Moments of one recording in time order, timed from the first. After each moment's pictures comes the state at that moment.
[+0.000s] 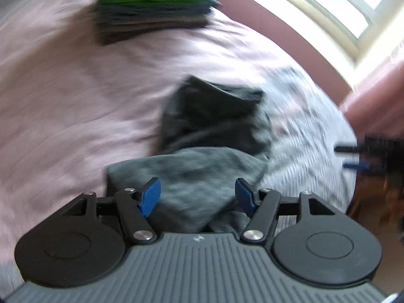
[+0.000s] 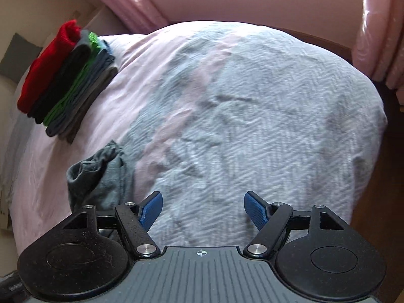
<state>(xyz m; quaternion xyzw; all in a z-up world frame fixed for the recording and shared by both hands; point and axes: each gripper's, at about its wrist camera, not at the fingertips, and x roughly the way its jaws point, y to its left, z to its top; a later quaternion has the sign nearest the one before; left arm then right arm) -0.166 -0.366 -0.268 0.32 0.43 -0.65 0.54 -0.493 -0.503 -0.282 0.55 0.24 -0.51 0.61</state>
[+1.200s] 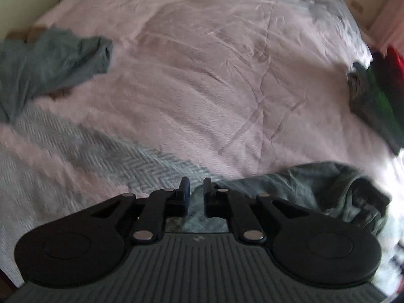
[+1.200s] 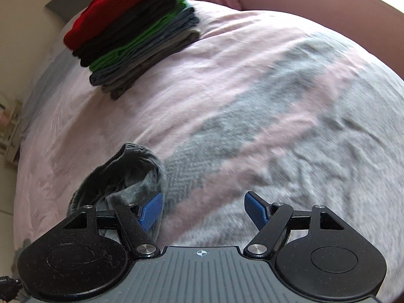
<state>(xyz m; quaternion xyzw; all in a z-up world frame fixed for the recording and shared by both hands) 0.060 -0.173 -0.250 0.11 0.54 -0.27 0.79 -0.363 -0.544 -0.296 0.47 0.31 -0.41 0.72</state>
